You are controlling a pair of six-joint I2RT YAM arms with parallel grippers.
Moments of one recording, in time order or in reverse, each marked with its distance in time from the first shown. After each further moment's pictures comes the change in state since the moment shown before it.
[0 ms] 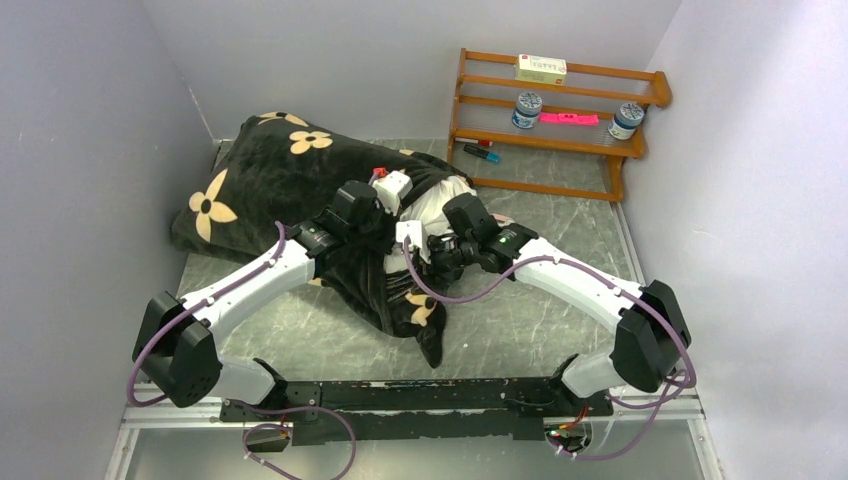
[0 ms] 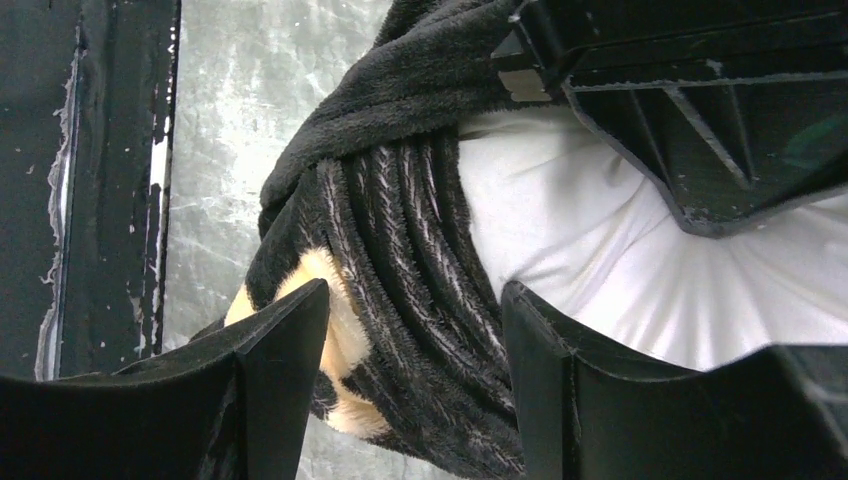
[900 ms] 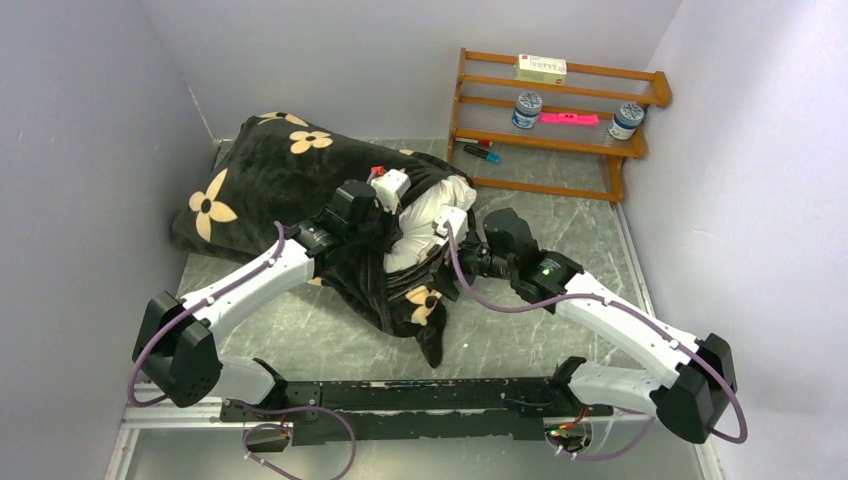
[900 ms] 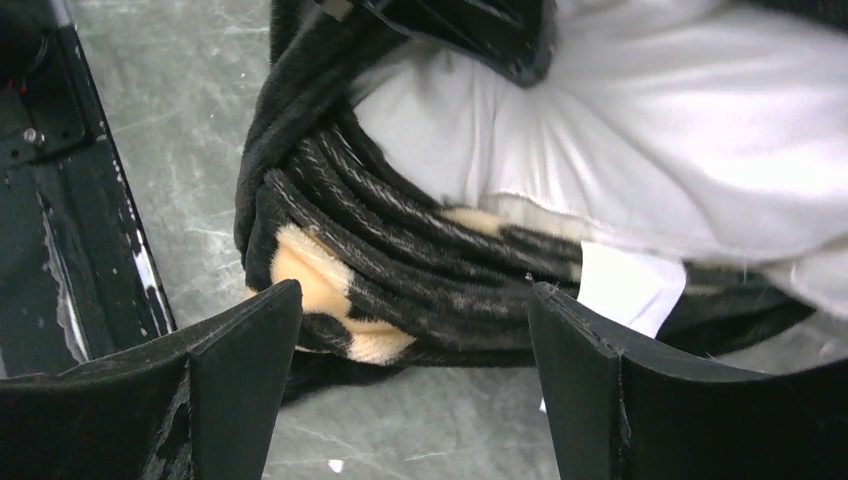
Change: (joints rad) left arm 0.008 0.000 0.000 0.005 0.006 -0.027; right arm -0.008 -0.339 -0.226 0.168 0.313 0.435
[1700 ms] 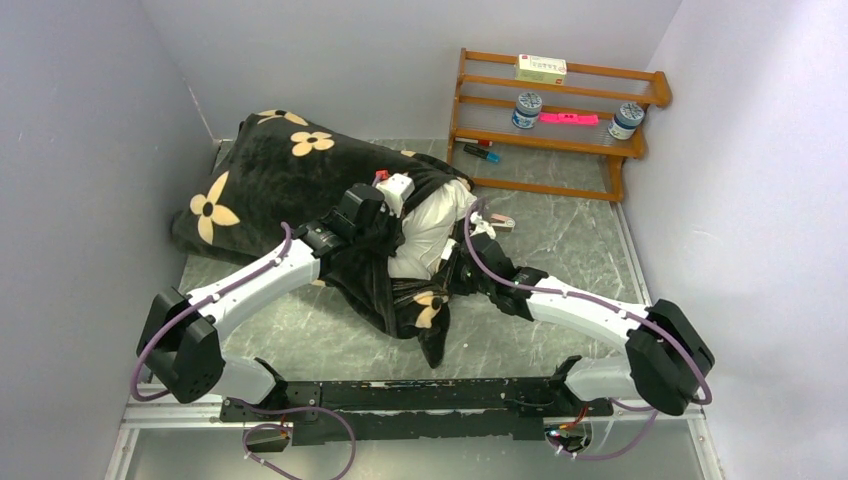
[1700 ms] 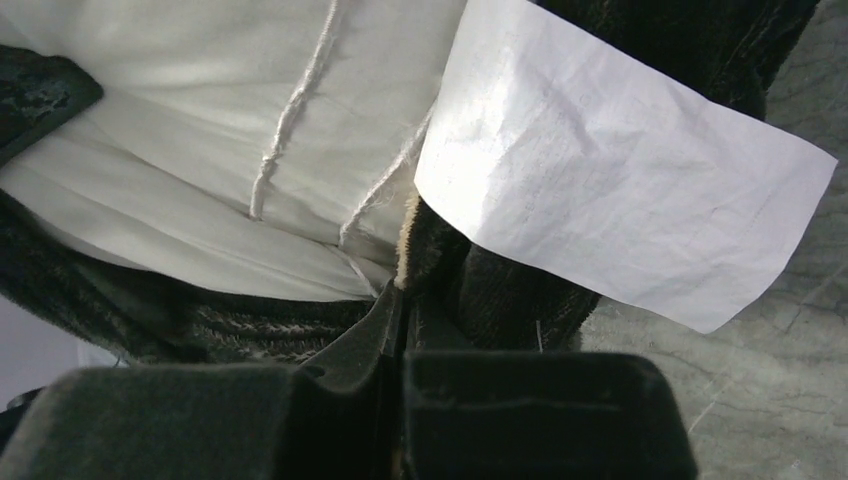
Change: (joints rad) left arm -0.032 0.026 0.014 -0.037 -0.054 -0.045; right arm 0.026 0.198 -0.192 0.185 0.383 1.023
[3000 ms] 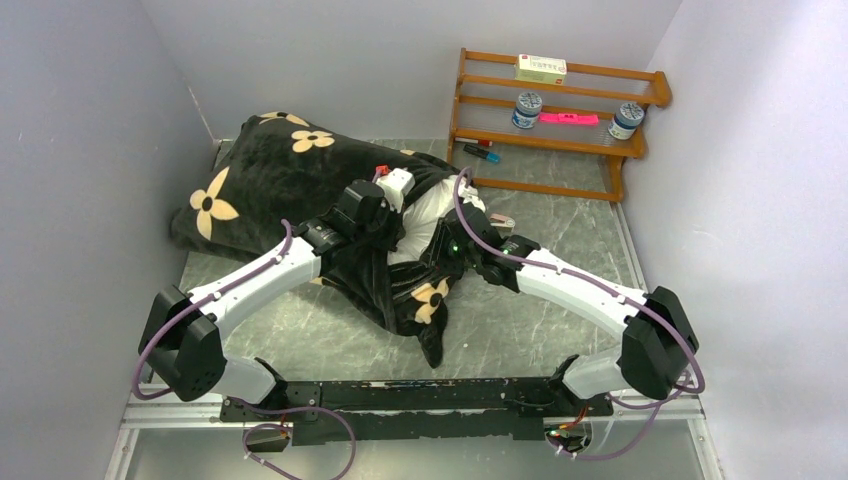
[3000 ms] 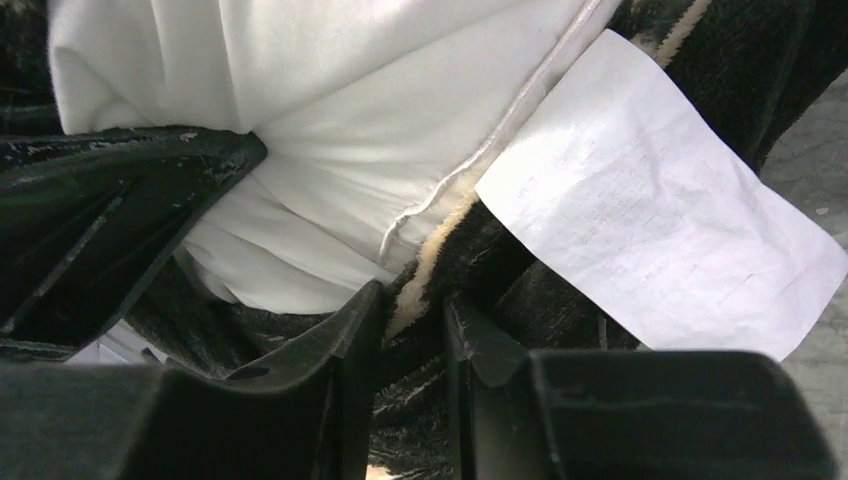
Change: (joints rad) left arm 0.003 0.010 0.014 0.031 -0.018 0.019; right arm 0.007 0.097 0.328 -0.253 0.022 -0.016
